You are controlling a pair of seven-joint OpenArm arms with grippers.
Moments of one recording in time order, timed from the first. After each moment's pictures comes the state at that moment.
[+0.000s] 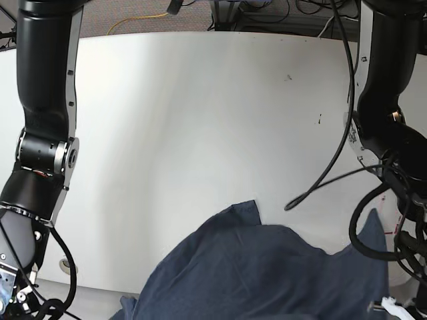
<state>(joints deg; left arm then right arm) -54.3 -13.0 -9.4 112.8 5.5 -33.7 59.7 67.4 18.6 0.9 75.3 -5.4 37.3 -44.5</state>
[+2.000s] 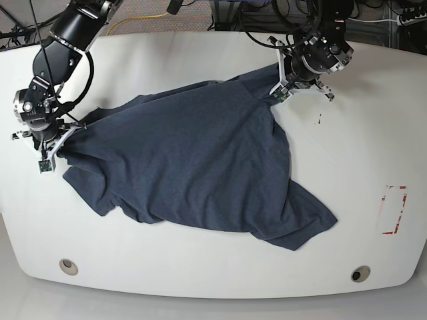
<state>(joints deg) 21.6 -2.4 -2.3 114.9 5.5 -43.2 58.5 4.4 12.9 34.9 92.7 -4.2 37.3 -51.4</state>
